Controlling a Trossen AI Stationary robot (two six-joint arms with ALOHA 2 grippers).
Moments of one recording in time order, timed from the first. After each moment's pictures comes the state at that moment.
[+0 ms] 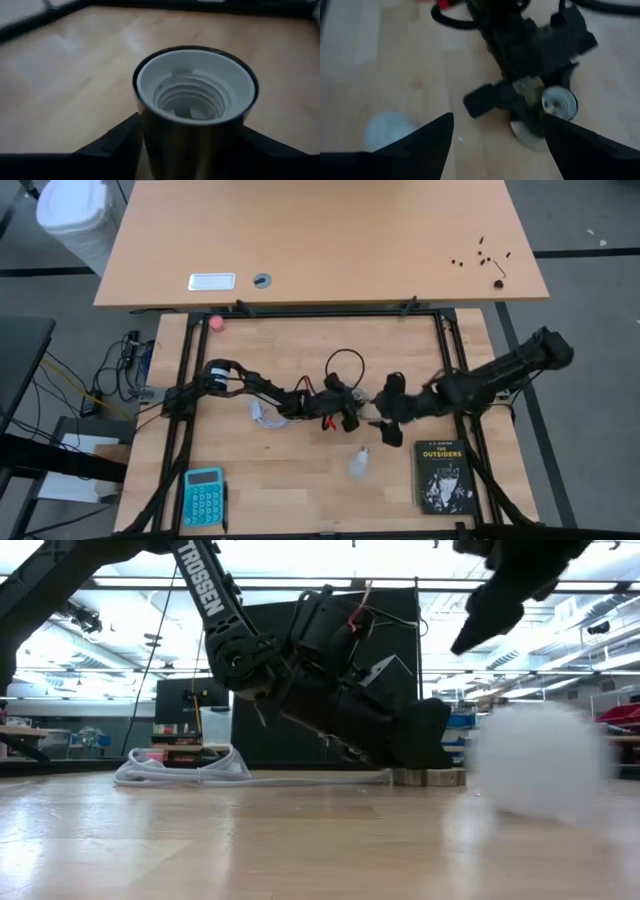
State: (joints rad) left arm -0.04 2.29 1.22 0.69 -0.41 -0.14; right arm 0.33 1.22 0.85 -0.50 0.30 0.42
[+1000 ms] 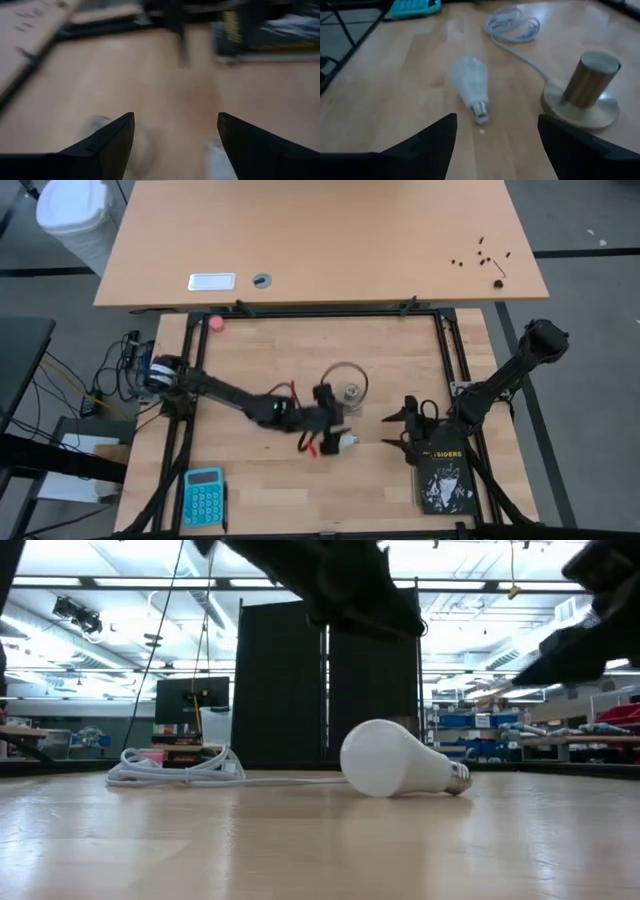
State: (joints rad) left arm -0.24 1.83 1.25 0.05 -0.42 -0.03; right arm 0.69 1.12 0.29 0.24 0.70 0.46
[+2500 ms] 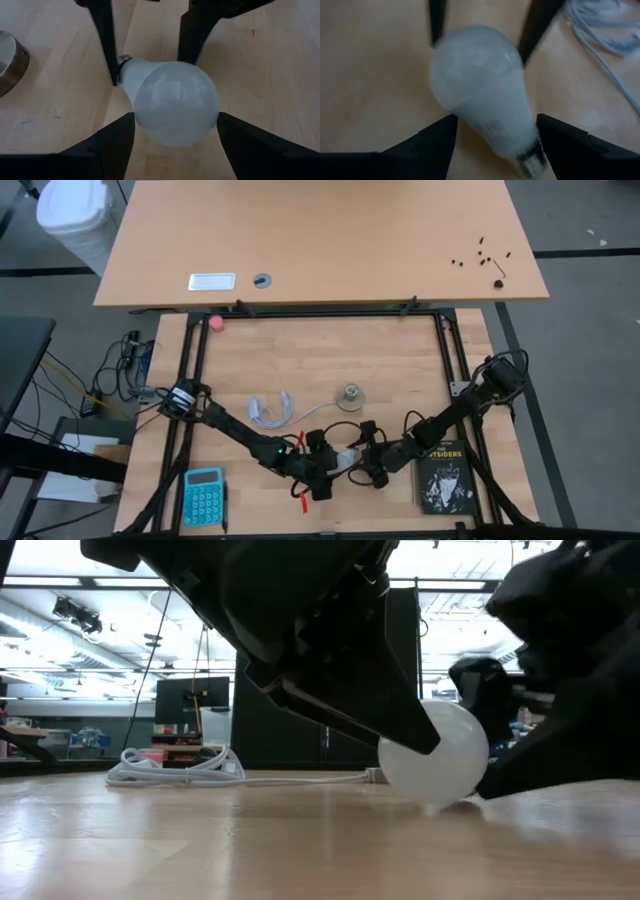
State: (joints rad) left arm -0.47 2.06 1.28 0.01 -0.45 -0.40; right arm 0.56 1.80 0.62 0.50 0.45 0.04
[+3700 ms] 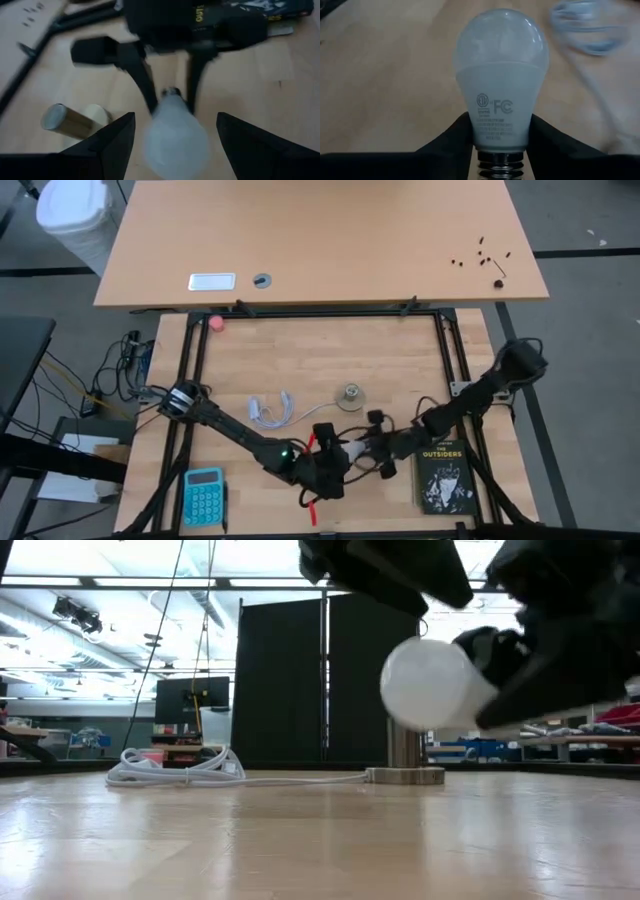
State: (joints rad) left arm -0.49 2.05 1.61 -0.35 -0.70 -0.21; right arm 0.52 1.57 0.59 0.30 0.39 0.06
